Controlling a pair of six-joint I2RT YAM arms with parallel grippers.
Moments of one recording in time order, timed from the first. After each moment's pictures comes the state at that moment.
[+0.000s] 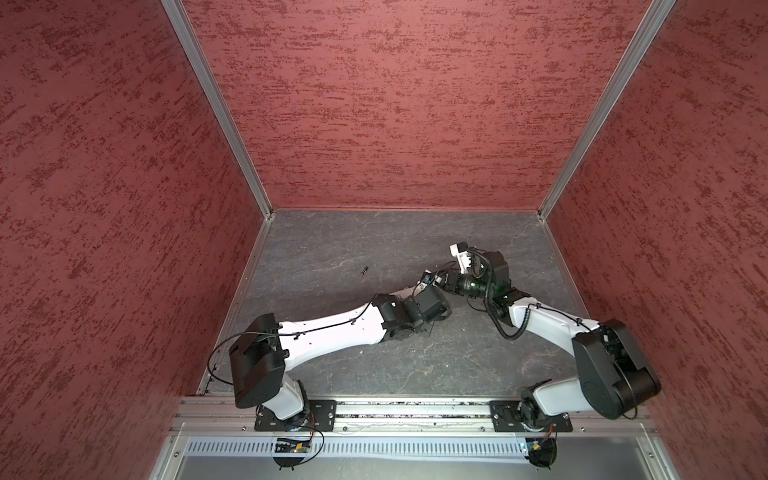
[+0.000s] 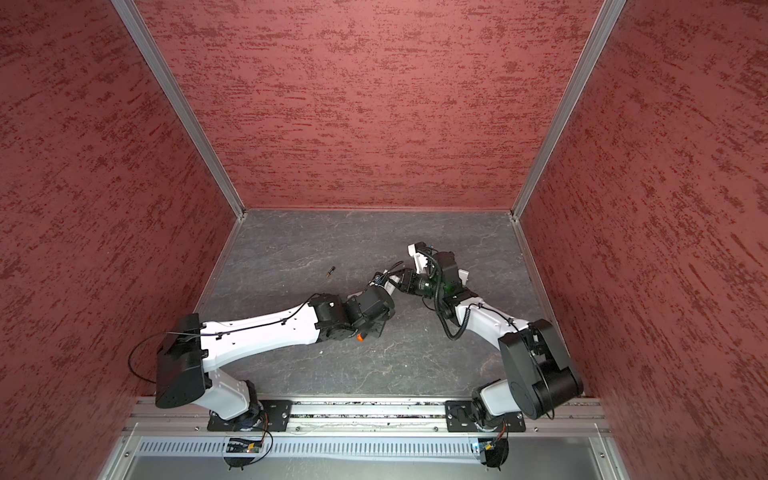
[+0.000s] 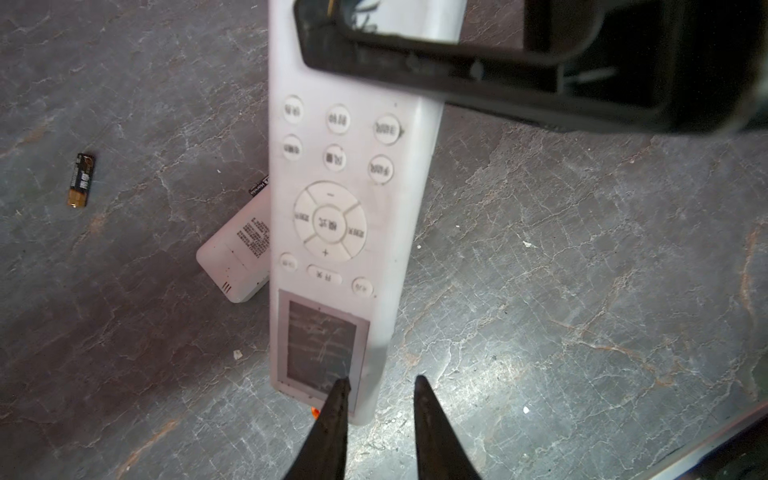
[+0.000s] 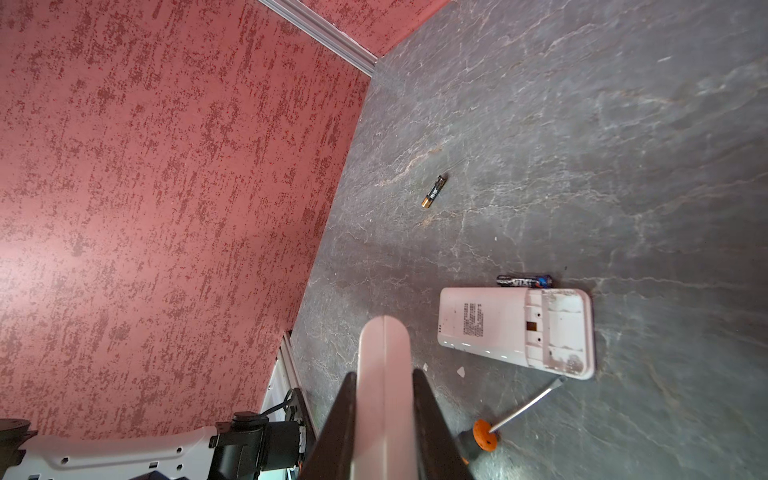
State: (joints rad) left arm -1.12 1.57 1.21 -0.67 -0.36 -0.58; right arm 0.38 1.44 0.69 0.37 -0.70 0.80
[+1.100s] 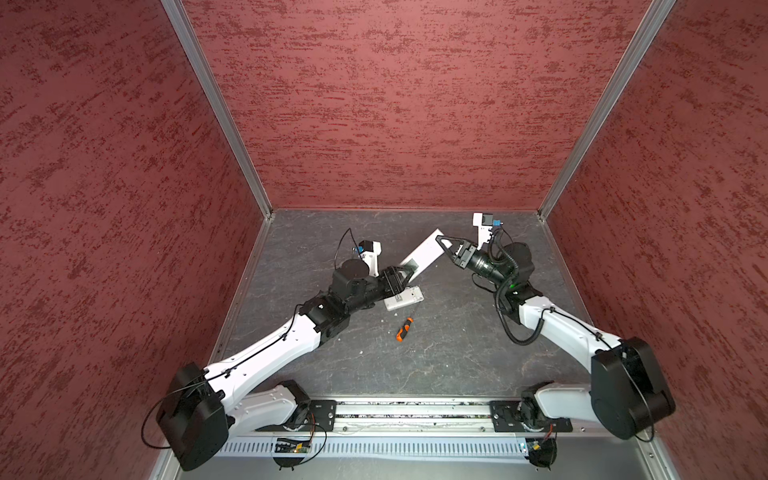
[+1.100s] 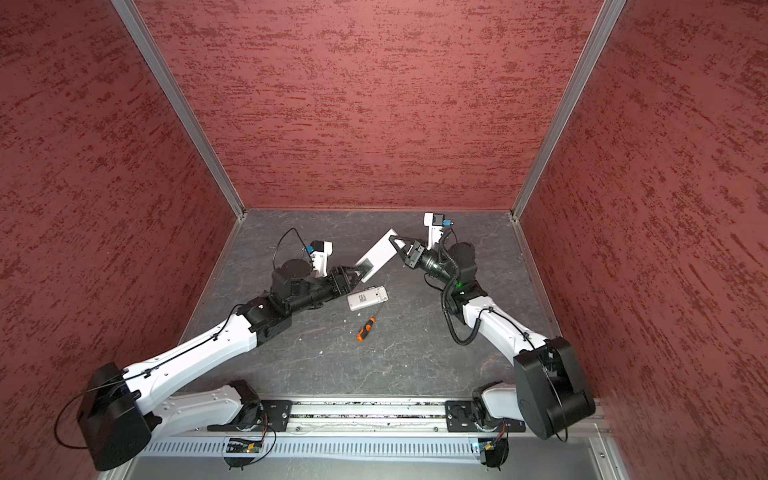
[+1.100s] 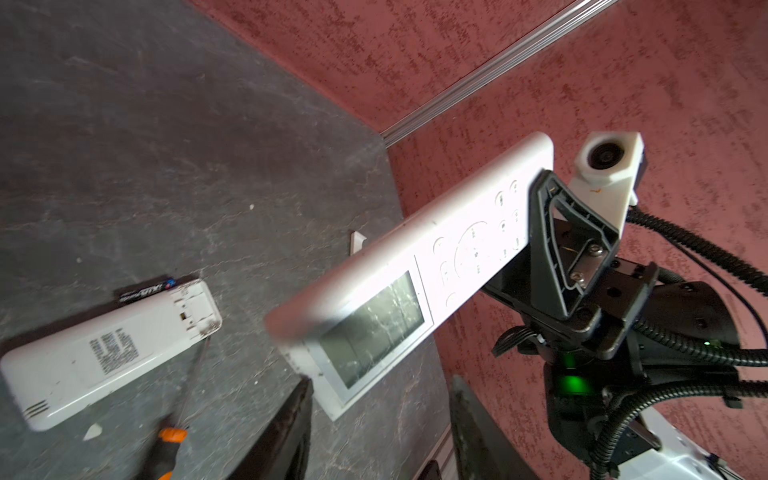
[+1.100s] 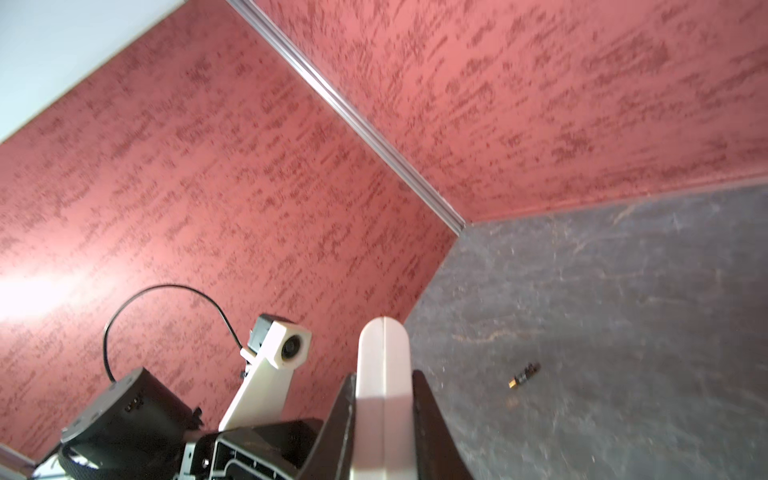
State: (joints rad) left arm -0.70 1.16 0.81 0.09 0.16 -0.96; right arm 0.34 1.35 0.77 0.77 -0.59 0.96
